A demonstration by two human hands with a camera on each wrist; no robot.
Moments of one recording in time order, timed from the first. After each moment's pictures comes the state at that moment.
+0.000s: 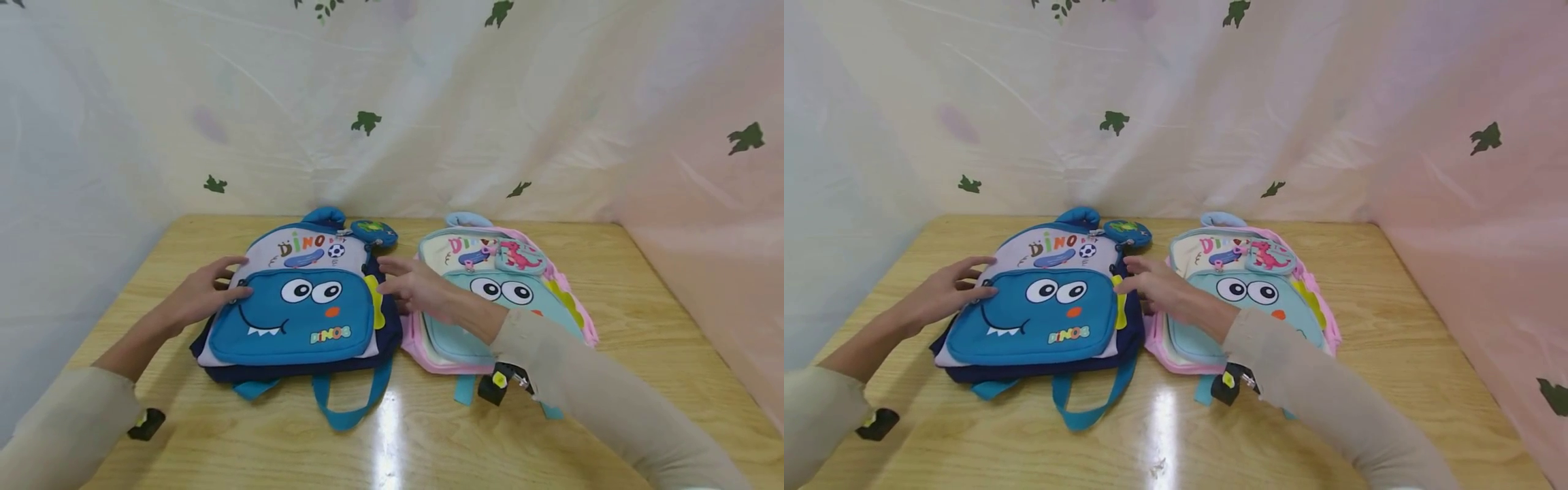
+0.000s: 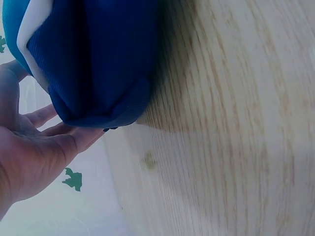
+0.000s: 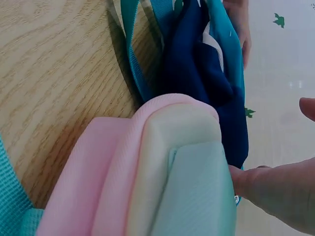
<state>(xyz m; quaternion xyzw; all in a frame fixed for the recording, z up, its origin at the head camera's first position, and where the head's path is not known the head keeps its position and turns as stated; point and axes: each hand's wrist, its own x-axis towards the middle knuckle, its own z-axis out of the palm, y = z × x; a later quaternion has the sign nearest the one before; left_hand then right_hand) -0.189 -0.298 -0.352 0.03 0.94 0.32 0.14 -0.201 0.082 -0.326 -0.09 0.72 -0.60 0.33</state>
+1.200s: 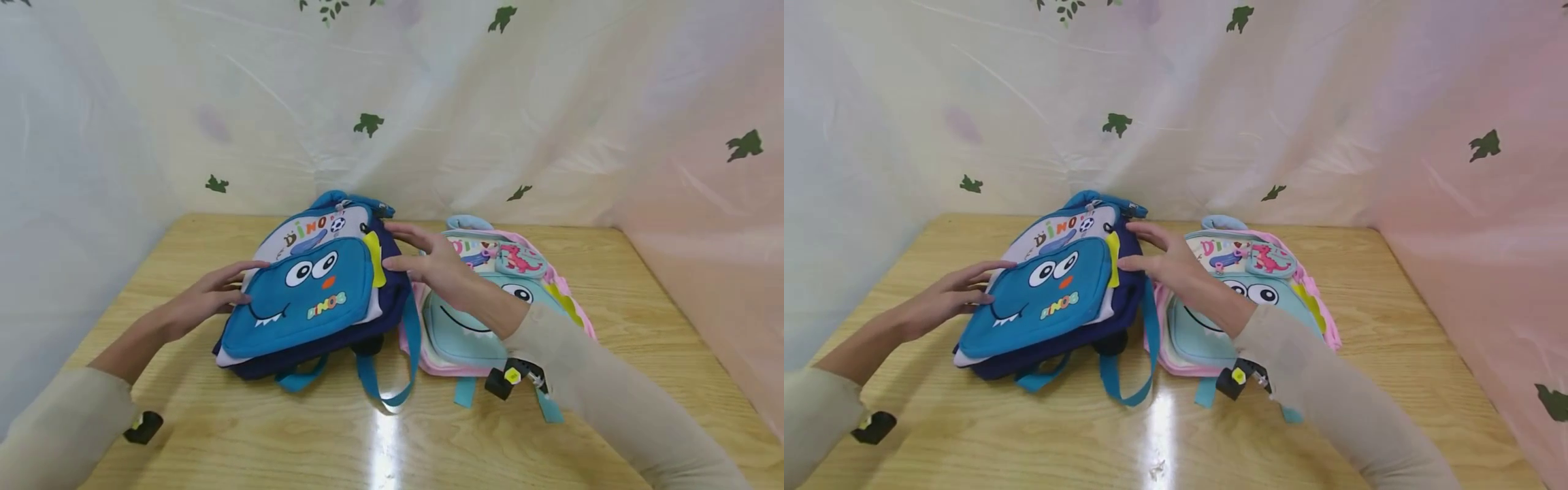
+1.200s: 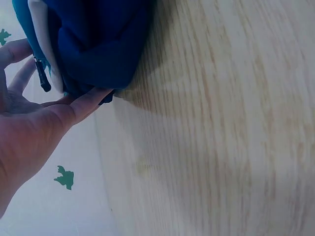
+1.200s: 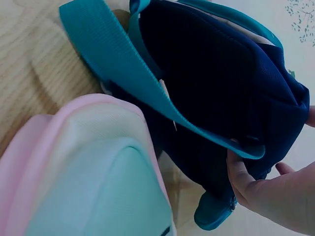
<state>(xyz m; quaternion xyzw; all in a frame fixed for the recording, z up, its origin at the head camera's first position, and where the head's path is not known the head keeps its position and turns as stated) -0.187 -0.302 -0.356 0.11 0.84 0.49 0.21 -0.199 0.094 -0.297 -0.14 0.70 -0.67 0.19</state>
